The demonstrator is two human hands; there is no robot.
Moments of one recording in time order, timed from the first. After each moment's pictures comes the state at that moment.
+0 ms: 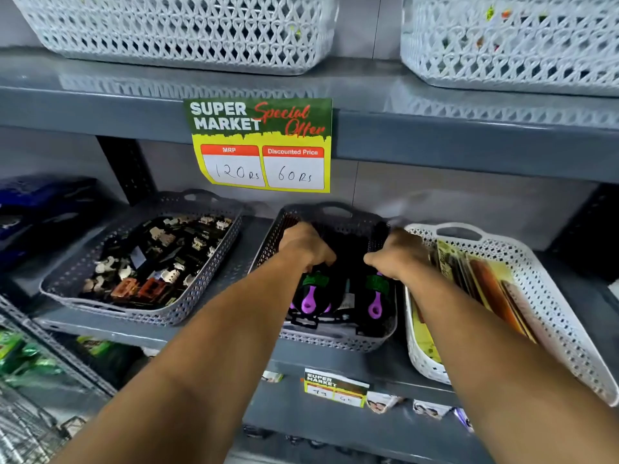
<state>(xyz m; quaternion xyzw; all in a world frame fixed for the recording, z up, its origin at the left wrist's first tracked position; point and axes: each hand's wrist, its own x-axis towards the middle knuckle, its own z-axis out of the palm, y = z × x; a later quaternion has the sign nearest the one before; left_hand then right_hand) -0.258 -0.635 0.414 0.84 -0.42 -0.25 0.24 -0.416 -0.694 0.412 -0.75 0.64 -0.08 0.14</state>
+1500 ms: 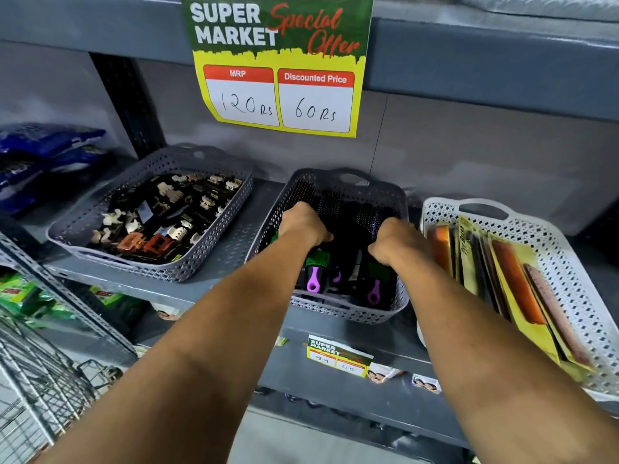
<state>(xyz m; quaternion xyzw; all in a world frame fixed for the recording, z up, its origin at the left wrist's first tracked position) -0.245 -0.632 0.373 0.86 -0.34 -0.26 0.28 -0.397 -0.690 0.372 -0.78 0.61 -0.01 0.12</state>
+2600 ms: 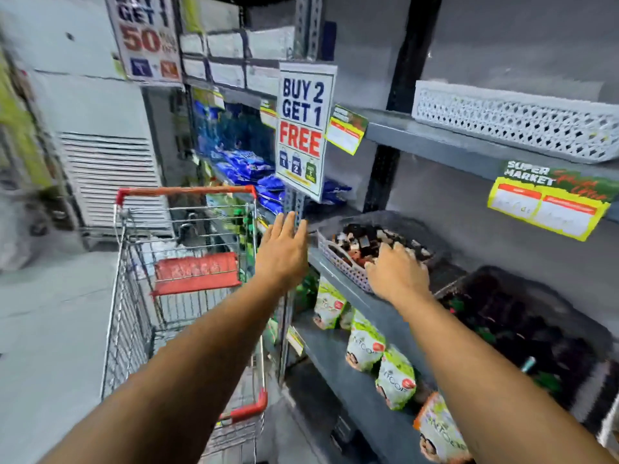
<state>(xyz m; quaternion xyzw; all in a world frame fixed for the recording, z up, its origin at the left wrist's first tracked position) -0.147 -0.265 0.414 0.94 -0.26 0.19 0.13 -0.247 -0.448 0.440 -0.96 0.23 -0.13 0.04</state>
